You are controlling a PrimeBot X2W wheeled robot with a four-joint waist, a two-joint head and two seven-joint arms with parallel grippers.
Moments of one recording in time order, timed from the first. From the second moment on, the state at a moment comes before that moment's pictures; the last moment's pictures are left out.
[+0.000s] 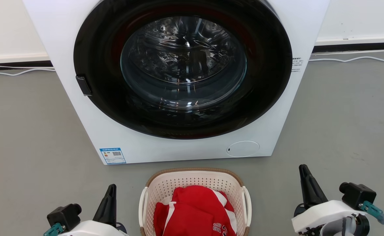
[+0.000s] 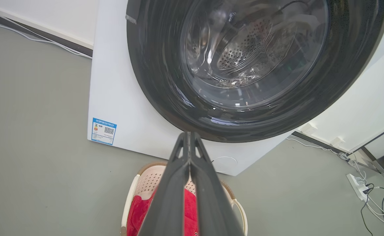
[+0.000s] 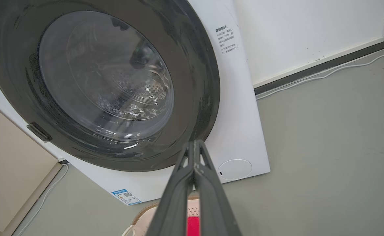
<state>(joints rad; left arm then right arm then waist) -0.01 0.03 -0.02 0.34 -0.49 -0.12 -0.20 -0.11 -0.05 0.01 0.42 0.41 0.12 -0.19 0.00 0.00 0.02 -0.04</state>
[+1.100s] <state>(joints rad) -0.02 0.03 0.01 0.32 -0.84 -0.12 -0.10 -0.11 -0.05 -0.03 0.37 0.79 0.12 -0.10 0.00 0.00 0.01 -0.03</state>
